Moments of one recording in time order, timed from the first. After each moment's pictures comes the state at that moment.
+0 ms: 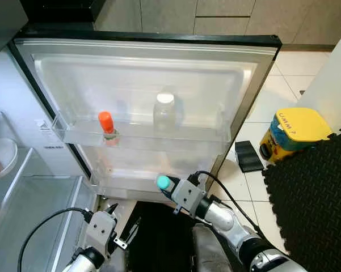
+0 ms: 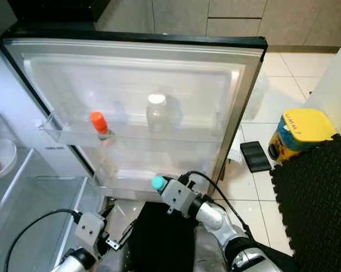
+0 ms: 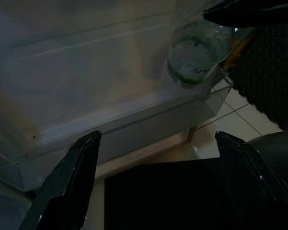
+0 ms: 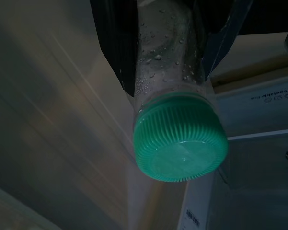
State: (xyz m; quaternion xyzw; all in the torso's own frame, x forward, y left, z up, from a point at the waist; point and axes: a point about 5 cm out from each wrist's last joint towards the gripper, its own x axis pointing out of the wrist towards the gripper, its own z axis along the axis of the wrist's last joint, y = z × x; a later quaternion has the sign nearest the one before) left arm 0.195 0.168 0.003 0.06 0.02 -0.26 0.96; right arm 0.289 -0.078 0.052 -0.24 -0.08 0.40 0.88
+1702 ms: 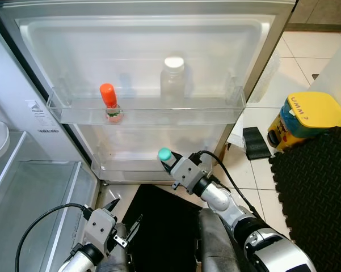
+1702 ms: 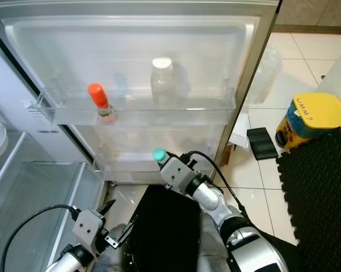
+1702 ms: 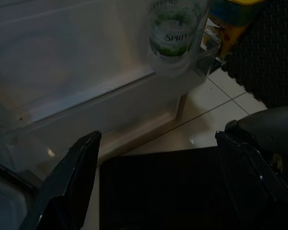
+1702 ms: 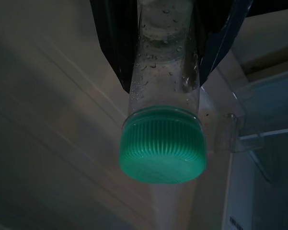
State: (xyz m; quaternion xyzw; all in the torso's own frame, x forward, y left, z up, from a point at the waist) left arm 0.195 0.168 0.018 0.07 0.00 -0.28 0.96; right arm 0.323 -0.080 0.089 -0.25 -0.14 0.32 0.90
